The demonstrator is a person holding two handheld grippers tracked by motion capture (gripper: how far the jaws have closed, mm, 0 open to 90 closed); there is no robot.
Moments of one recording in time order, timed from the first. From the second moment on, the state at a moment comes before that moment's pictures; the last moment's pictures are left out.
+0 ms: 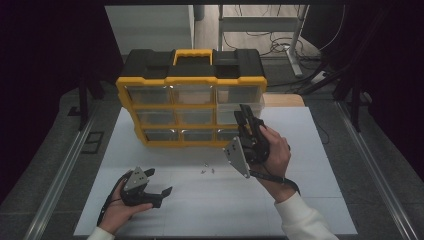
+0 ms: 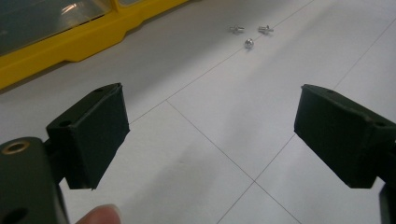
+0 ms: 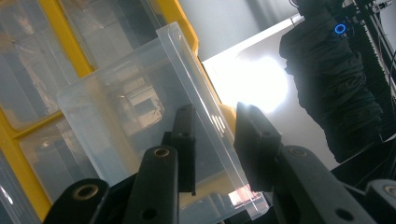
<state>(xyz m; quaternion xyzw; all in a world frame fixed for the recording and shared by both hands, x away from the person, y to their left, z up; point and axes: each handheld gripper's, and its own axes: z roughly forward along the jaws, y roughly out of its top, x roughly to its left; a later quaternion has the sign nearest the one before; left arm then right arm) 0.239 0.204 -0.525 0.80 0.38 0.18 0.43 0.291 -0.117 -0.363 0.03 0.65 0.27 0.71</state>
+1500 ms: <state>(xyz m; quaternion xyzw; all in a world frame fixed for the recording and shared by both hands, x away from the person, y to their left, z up) 0.236 0.206 -0.523 0.80 0.38 0.18 0.43 0.270 -0.119 -0.364 0.02 0.65 0.28 0.70</state>
